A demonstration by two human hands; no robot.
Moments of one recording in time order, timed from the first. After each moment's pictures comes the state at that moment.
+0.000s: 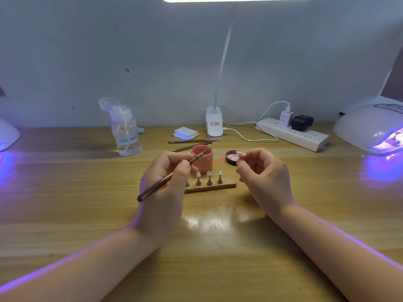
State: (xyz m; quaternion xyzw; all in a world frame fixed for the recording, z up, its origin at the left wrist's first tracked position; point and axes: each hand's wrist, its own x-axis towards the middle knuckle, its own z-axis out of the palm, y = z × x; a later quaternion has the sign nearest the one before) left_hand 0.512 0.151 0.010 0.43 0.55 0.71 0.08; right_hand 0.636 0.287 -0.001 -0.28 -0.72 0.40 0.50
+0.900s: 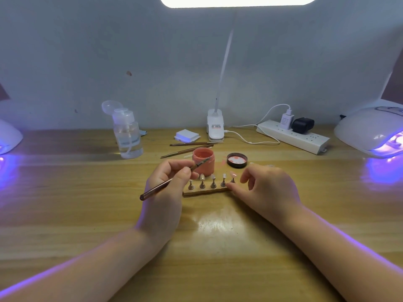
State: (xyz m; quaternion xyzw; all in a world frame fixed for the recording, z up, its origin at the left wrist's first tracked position) left_hand 0.507 0.153 0.005 0.36 0.56 0.72 0.18; right_hand 0.646 0.295 -0.003 -0.34 -0.89 0.07 0.30
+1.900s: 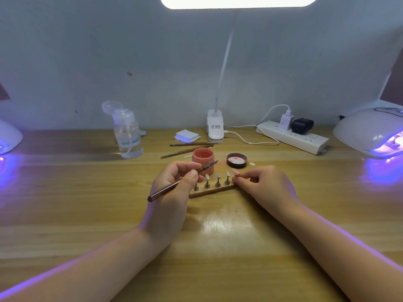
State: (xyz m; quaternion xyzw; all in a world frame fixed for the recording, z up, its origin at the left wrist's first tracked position) left_hand 0.509 0.152 0.002 0.41 0.56 0.69 0.19; right_hand 0.643 0.310 -0.006 -0.41 -0.84 0.22 0.27
